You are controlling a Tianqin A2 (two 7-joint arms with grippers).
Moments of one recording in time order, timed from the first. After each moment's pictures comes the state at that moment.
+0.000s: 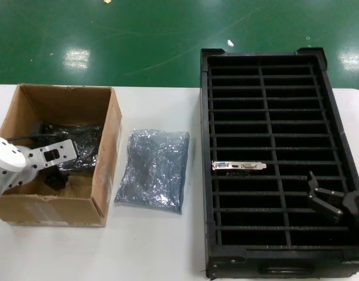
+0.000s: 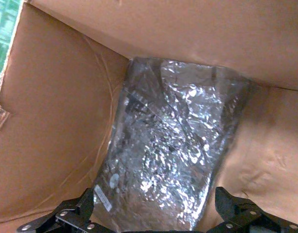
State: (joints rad) left arm -1.24 -0.33 2.31 -0.01 -1.55 0.32 0.51; right arm 0.04 0.30 -1.61 1.60 1.77 -0.04 0.03
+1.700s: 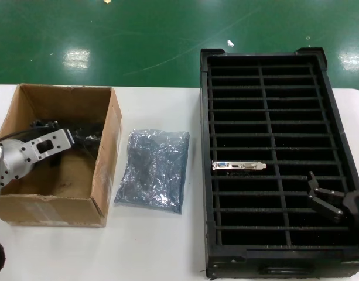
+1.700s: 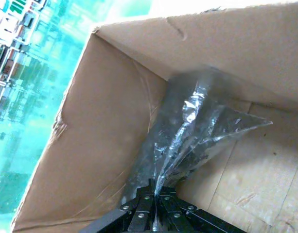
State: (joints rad) left arm -1.22 -0.36 1.87 -0.03 -1.63 0.32 0.95; right arm 0.04 0.30 -1.61 1.60 1.77 -0.04 0.03
